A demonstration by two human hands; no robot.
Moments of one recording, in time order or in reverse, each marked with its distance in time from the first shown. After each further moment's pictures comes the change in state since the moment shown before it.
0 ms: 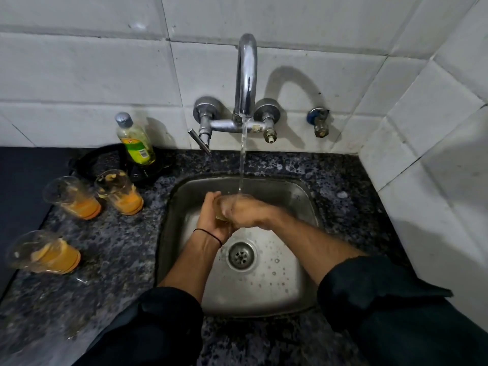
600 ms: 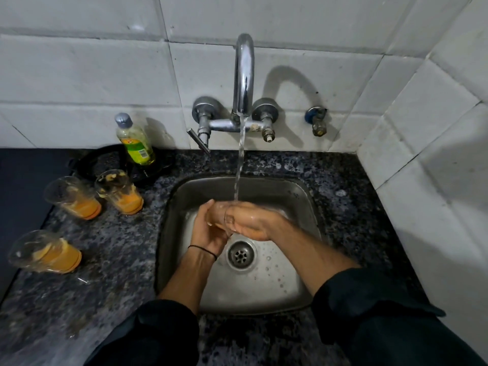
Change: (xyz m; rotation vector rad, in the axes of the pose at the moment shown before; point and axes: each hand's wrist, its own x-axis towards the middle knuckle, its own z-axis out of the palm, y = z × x) left_hand -0.016 -0.021 -0.024 -0.072 -0.029 0.125; right_hand -0.016 0.004 0.020 0.665 -0.165 -0.068
